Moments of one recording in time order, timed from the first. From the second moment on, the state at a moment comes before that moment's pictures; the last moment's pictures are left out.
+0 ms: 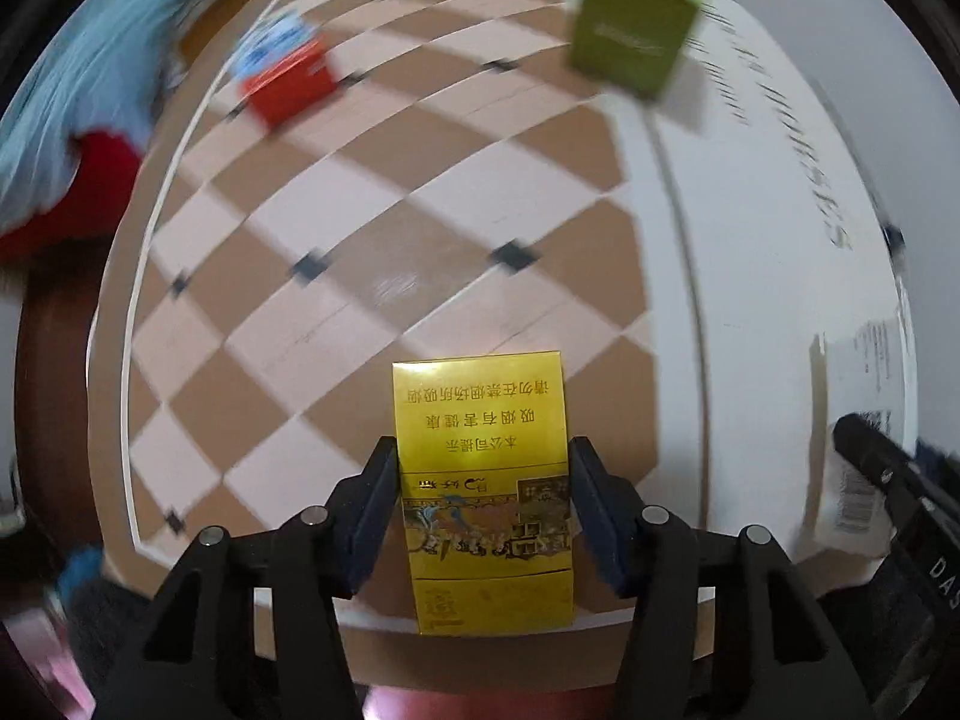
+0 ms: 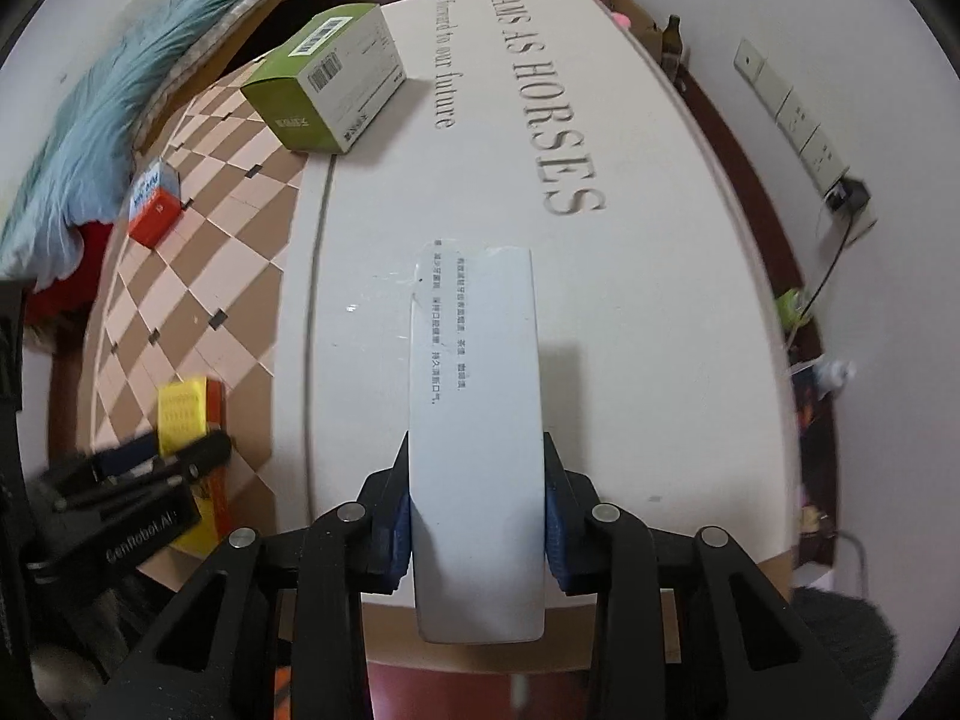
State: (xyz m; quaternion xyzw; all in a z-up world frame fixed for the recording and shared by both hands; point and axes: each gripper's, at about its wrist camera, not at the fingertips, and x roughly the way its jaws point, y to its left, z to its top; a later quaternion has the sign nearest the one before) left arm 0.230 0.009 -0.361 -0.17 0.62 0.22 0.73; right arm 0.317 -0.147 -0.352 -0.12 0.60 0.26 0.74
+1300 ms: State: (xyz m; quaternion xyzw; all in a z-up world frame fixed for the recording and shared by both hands) left arm 0.126 0.140 -0.206 -0.17 0.46 0.30 0.82; right arm 0.261 -0.017 -0.236 -0.07 0.51 0.42 0.75
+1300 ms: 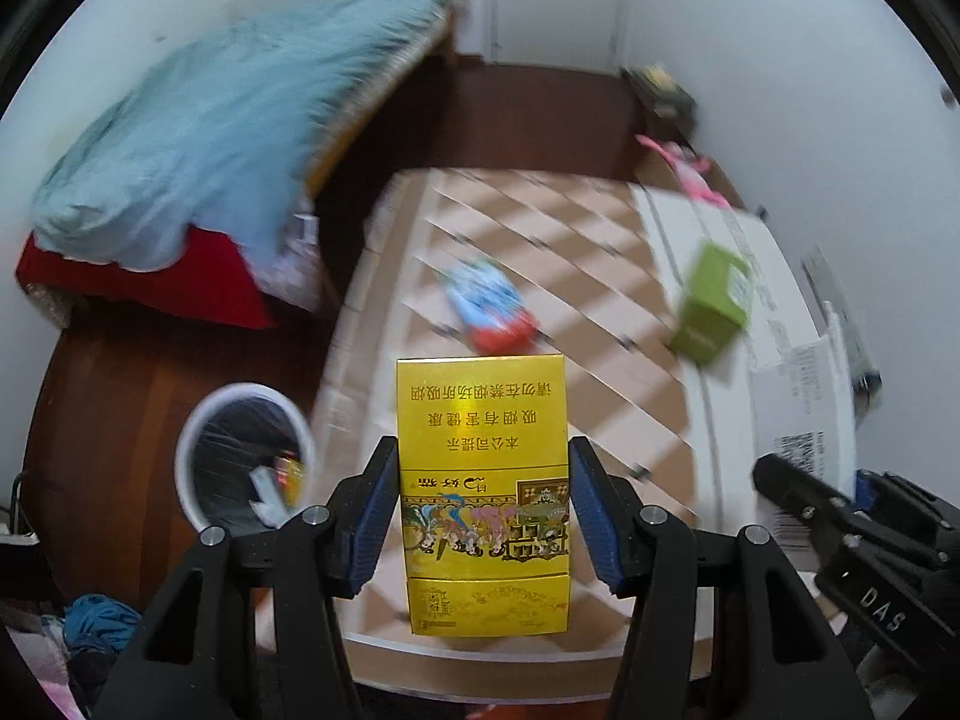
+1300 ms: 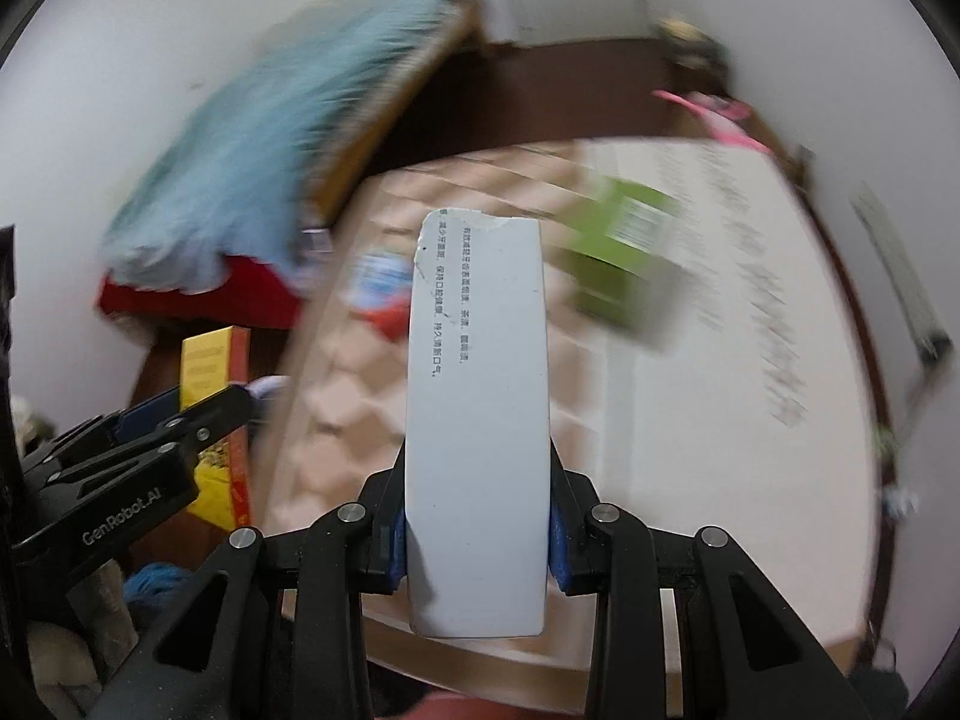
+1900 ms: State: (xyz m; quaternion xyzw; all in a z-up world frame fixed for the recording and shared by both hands) left arm -0.044 0.376 -0.254 -0.31 0.44 0.42 0.73; right arm 0.110 0.274 -0.298 -0.19 0.51 0.57 0.61
